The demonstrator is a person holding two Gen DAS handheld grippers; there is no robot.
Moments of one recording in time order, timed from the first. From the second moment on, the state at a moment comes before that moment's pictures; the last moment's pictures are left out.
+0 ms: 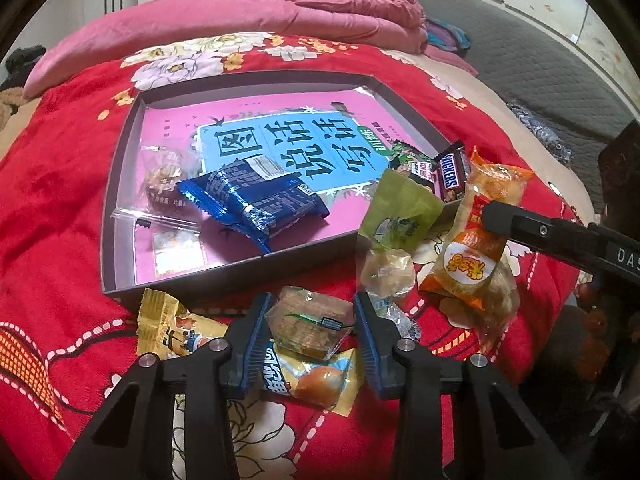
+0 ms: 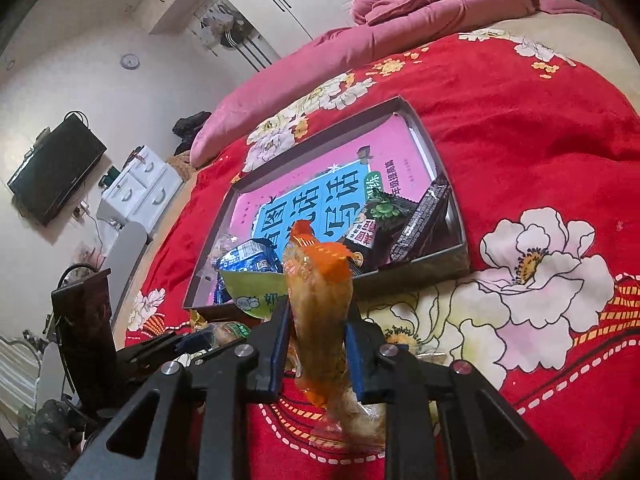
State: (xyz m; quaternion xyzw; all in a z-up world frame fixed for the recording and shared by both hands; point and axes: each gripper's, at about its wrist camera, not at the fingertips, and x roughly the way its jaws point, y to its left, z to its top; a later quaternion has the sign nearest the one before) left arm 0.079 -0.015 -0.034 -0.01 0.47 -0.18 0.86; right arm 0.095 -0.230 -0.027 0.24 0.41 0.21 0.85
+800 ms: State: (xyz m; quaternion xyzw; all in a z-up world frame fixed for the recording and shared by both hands) left arm 0.069 0.006 -0.001 -0.06 0.42 -0.19 0.88; right arm 0.090 -0.233 -0.010 0.23 0.40 0.21 0.86
